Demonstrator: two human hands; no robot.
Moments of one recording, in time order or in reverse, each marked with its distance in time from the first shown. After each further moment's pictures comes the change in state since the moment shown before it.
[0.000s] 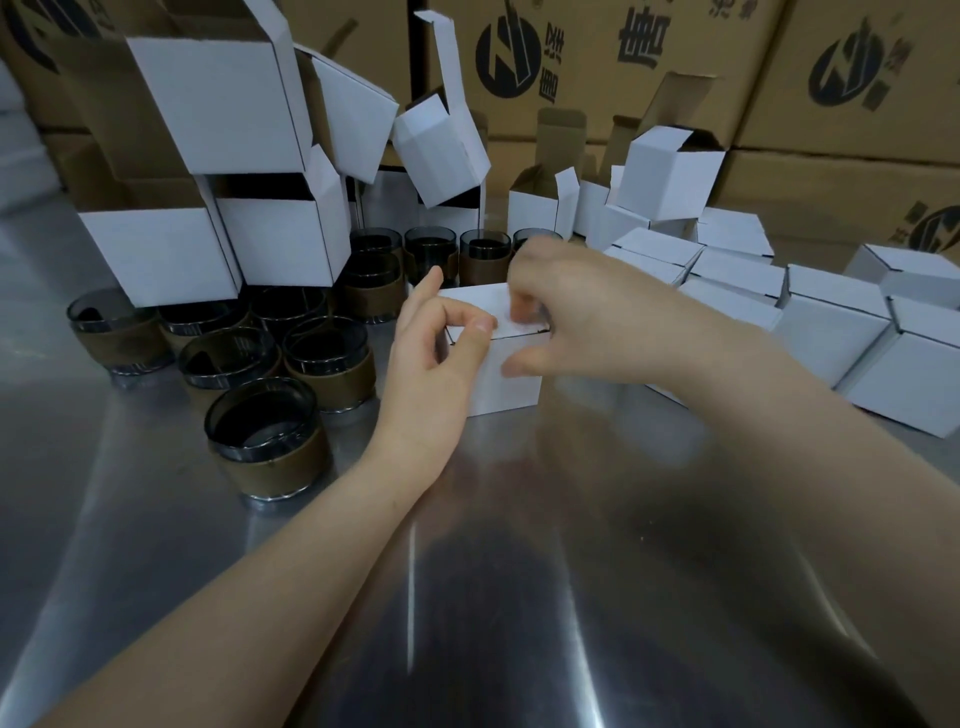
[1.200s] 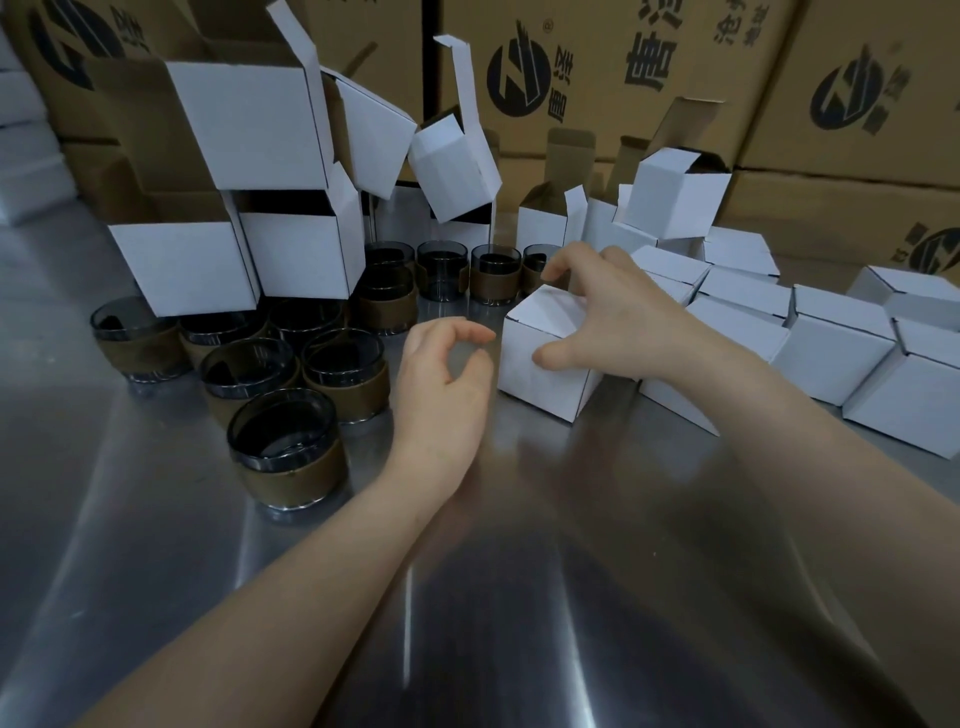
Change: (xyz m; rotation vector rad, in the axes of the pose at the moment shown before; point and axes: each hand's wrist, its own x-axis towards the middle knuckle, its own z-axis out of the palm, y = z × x) left_hand -0.001 -0.002 0.001 0.144 0.110 -0.039; right_hand 0.011 0.027 0.018 0.229 0.083 0.333
